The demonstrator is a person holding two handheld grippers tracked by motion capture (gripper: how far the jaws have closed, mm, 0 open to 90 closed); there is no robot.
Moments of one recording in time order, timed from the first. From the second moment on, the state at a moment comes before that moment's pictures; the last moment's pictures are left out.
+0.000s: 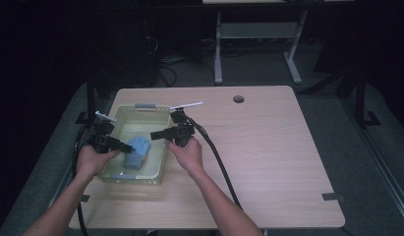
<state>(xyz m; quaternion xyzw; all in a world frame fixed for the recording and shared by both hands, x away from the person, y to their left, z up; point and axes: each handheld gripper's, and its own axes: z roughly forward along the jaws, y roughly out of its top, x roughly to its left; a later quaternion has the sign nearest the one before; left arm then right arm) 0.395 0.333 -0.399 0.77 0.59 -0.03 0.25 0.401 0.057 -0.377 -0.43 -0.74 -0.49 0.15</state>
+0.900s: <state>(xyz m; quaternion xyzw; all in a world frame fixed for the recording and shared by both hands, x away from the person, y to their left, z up) 0.394 0.333 -0.377 0.76 0.57 -0.02 0.31 0.402 0.035 -0.379 -0.44 -0.73 -0.50 0.15</state>
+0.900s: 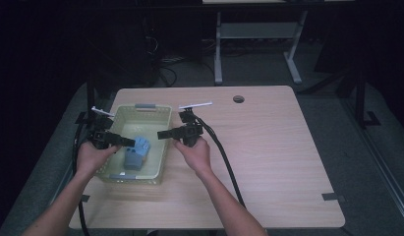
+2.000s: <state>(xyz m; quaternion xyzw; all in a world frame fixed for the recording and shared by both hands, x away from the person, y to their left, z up) 0.387 0.305 -0.355 0.75 0.53 -0.03 0.39 0.401 -0.038 -0.371 -0.47 -0.71 -0.51 0.12</state>
